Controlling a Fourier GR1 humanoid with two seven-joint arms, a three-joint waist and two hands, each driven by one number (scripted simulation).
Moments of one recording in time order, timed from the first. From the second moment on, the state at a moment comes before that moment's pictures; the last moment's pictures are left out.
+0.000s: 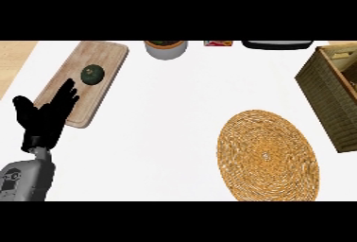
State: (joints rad) left arm -0.23 0.24 0.16 -1.37 0.03 -0.06 0.22; right arm -1.18 -0.50 -0.74 -0.65 1.78 -0.77 1.04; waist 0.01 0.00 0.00
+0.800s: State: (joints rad) left arm -0.17 0.28 0.22 -1.38 0.05 -0.06 0.23; right arm -0.93 -0.22 -0.77 -1.39 1.62 -0.70 1.06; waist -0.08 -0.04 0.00
